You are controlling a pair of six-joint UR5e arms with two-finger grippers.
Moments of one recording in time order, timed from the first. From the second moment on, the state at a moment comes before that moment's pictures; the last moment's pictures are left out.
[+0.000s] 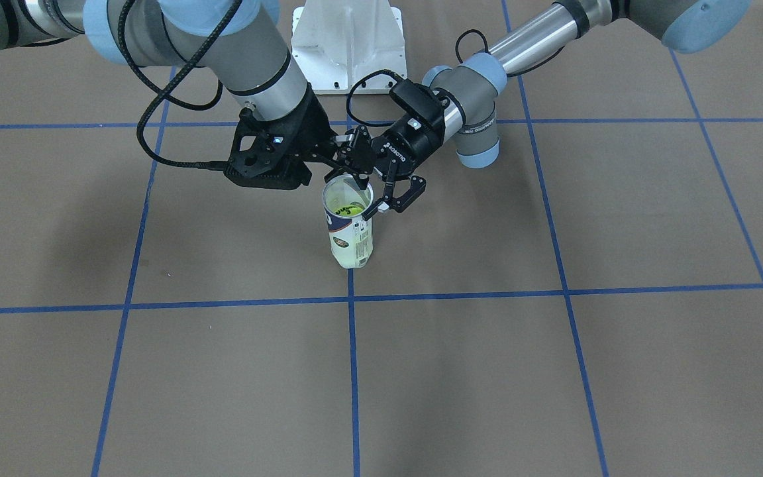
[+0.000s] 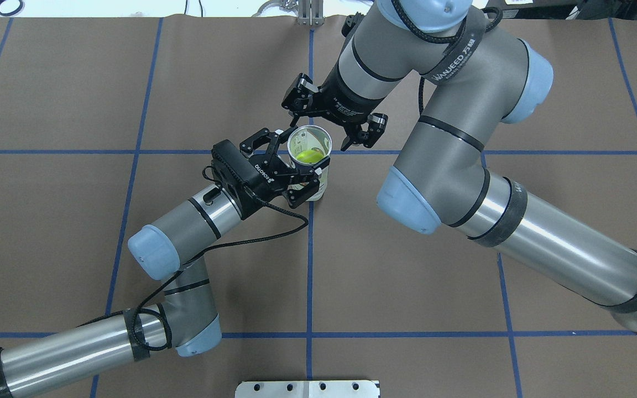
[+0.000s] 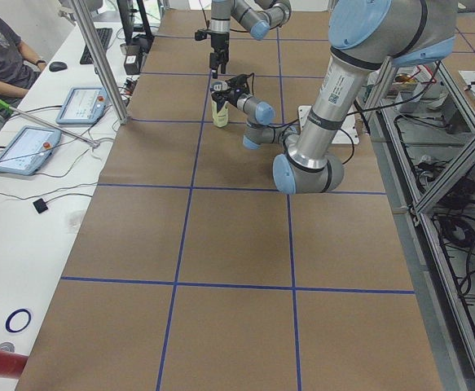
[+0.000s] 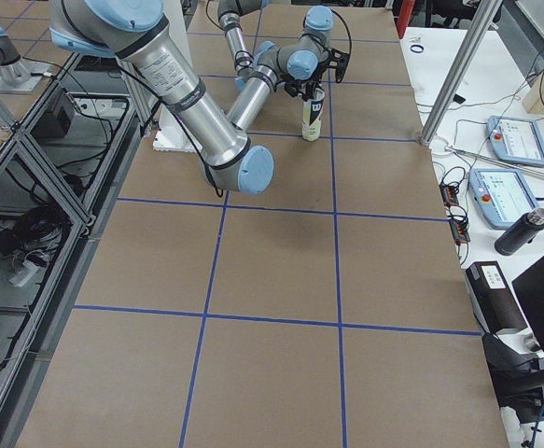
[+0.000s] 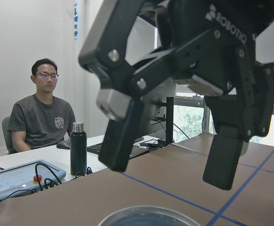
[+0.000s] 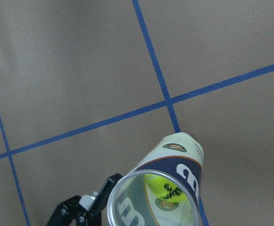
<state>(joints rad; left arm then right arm) -0.39 -2.23 -1.25 -3.31 -1.18 -0.36 0.73 -0.76 1.70 -1.50 2.14 1.51</state>
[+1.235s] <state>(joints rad) -0.40 -2.04 -1.47 -3.32 -1.15 -0.37 0.88 -0.96 1.75 -1.49 2.17 1.27</state>
